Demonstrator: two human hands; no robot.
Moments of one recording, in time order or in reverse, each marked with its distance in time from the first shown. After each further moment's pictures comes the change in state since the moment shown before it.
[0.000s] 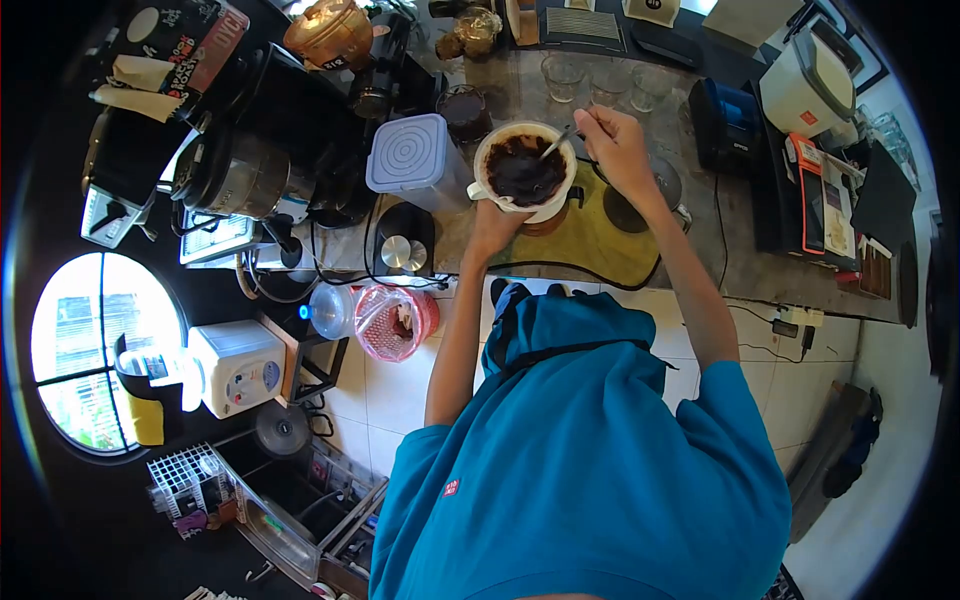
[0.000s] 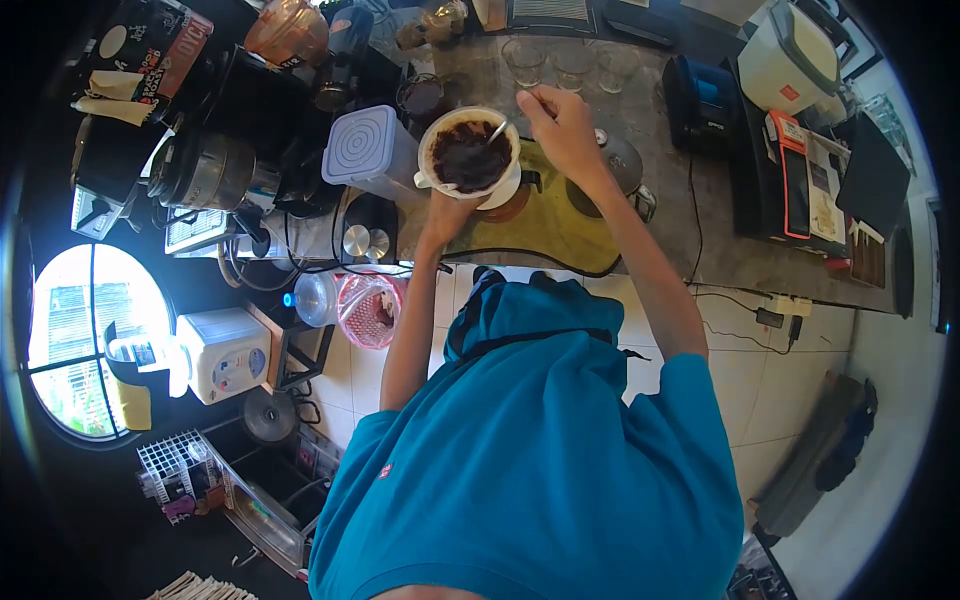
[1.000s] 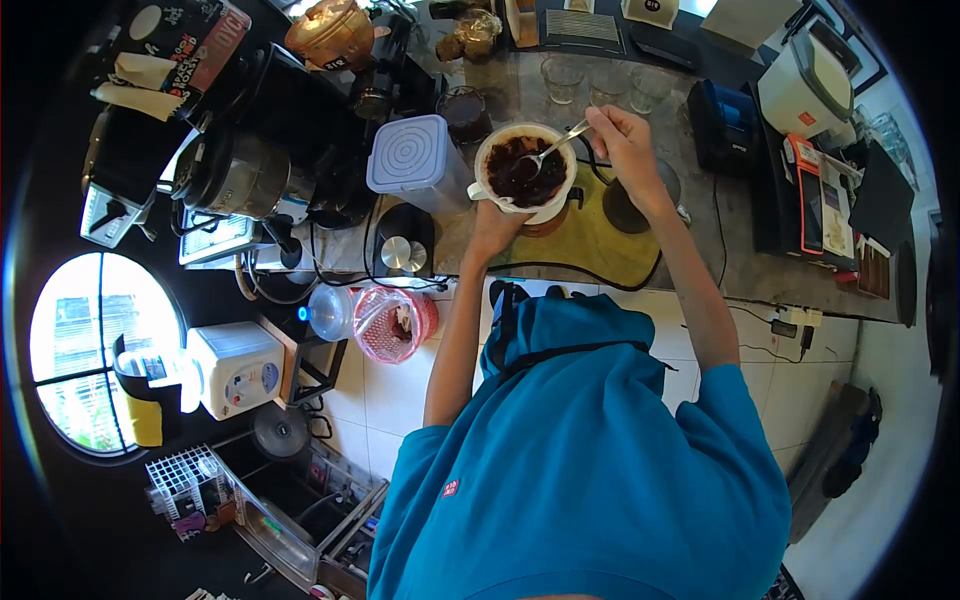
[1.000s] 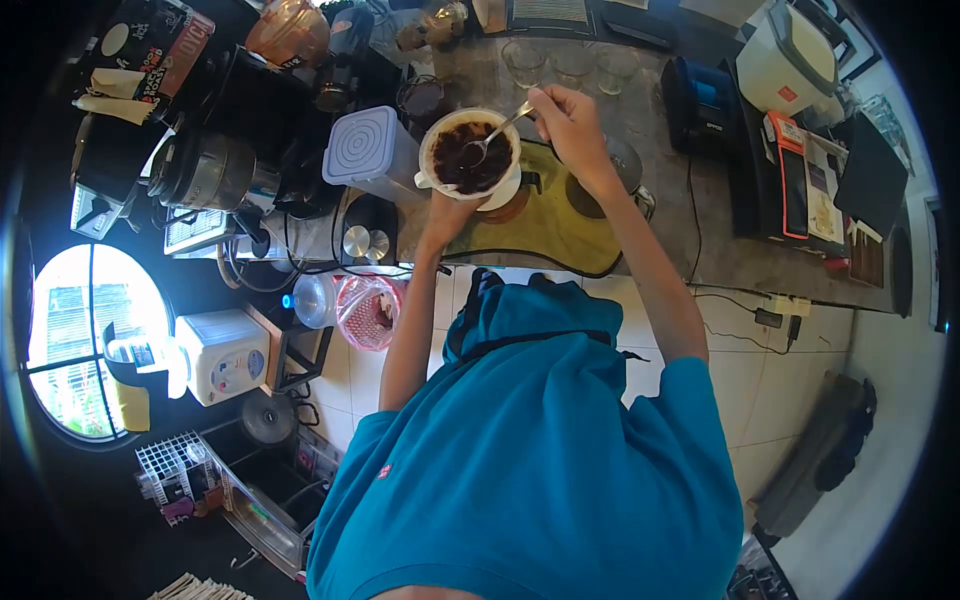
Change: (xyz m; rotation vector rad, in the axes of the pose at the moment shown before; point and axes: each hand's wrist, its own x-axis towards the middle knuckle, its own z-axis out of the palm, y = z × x) left_hand -0.001 0.000 -0.003 0.017 -0.029 -0.026; right_hand -0.002 -0.003 -0.006 0.293 -0.020 0.116
